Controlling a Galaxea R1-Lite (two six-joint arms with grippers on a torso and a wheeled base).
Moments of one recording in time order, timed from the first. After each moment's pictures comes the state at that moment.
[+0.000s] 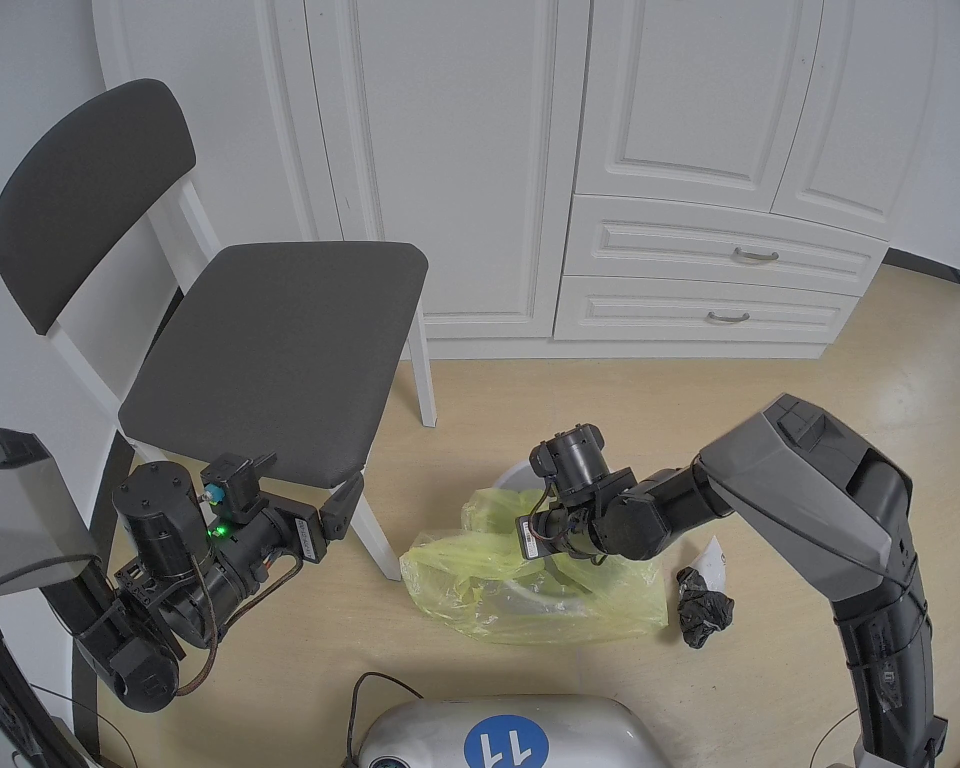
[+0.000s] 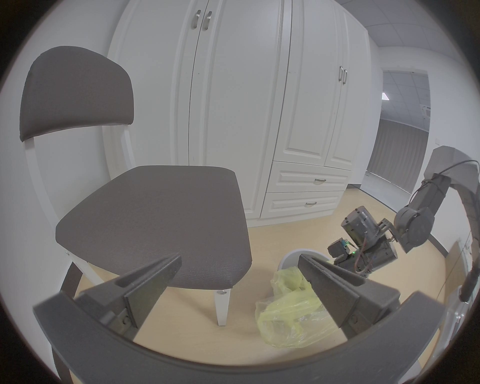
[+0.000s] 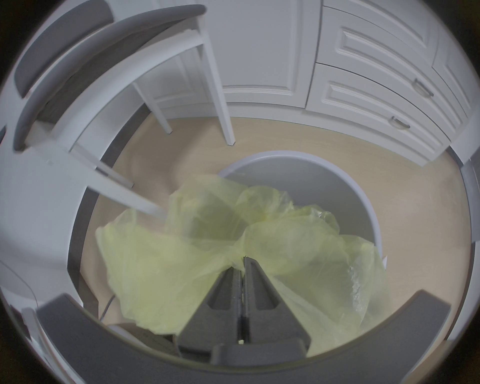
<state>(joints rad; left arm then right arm) -0.43 1.90 -0.28 -1.53 0.12 -0.03 0.60 2.48 -1.52 -0.19 -0.20 0.22</state>
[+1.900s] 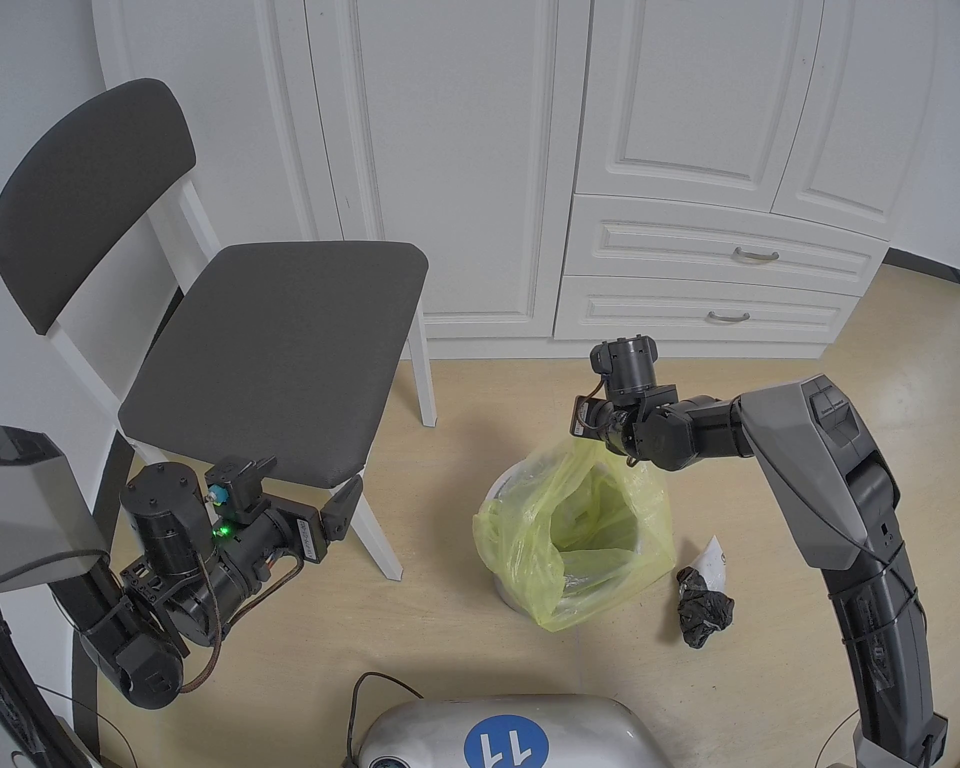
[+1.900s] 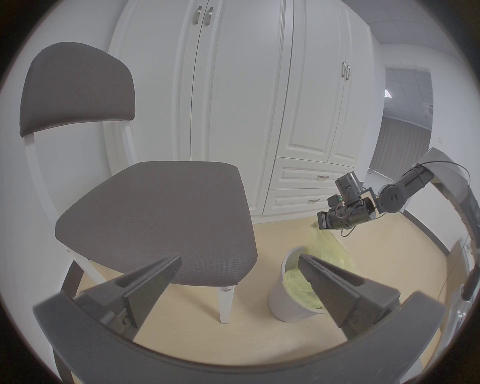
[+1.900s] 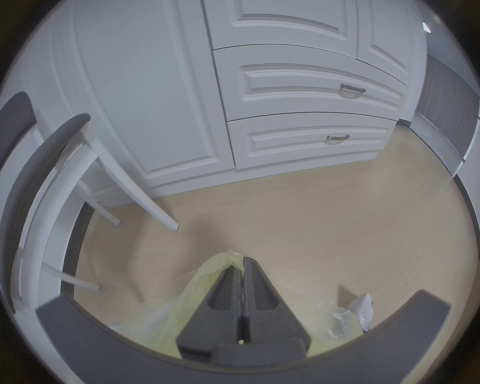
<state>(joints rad) -0.42 1.93 -0.29 -1.53 0.12 -0.03 0.41 2.59 -1.96 -0.14 -0.36 0.37</state>
